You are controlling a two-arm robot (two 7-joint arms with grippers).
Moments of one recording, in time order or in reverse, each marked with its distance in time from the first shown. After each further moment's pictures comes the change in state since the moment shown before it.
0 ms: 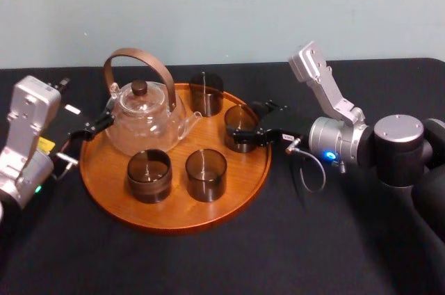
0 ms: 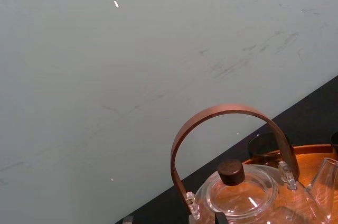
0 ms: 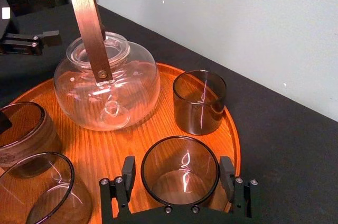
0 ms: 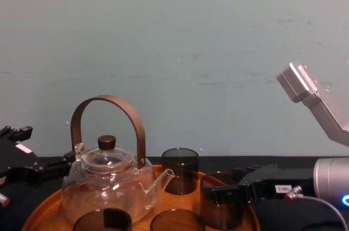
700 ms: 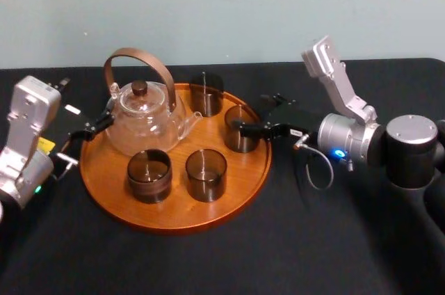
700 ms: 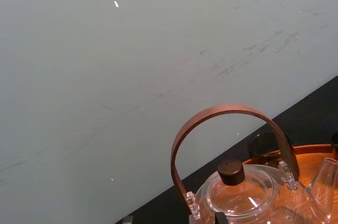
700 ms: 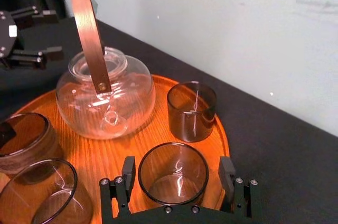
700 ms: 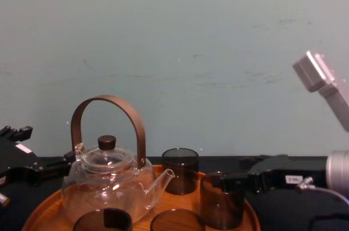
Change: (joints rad) left arm 0.000 0.000 0.000 0.000 0.000 0.000 0.000; right arm -0.038 0.027 0.031 -0.071 0.020 -0.003 -0.015
